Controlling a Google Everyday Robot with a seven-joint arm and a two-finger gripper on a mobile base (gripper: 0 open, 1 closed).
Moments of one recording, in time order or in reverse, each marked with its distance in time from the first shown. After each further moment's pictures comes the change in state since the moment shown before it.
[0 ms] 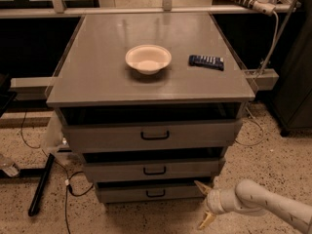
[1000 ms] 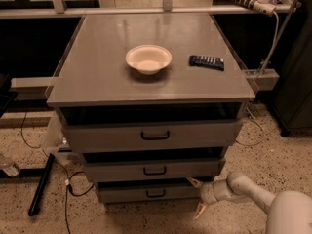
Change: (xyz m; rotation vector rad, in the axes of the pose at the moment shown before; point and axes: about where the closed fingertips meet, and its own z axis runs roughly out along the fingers) arm 0.033 -0.037 0.074 -0.069 -0.151 -0.232
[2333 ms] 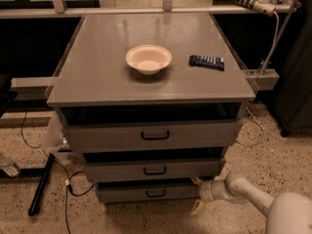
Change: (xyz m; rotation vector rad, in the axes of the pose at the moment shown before) arm 0.017 -0.022 0.010 0.101 0.054 0.058
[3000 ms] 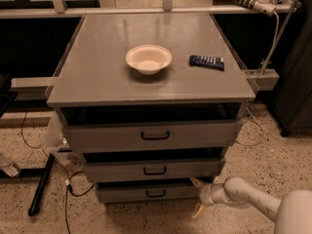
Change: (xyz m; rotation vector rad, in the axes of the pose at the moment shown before) arm -0.003 0.014 -0.012 0.014 0.114 -0.004
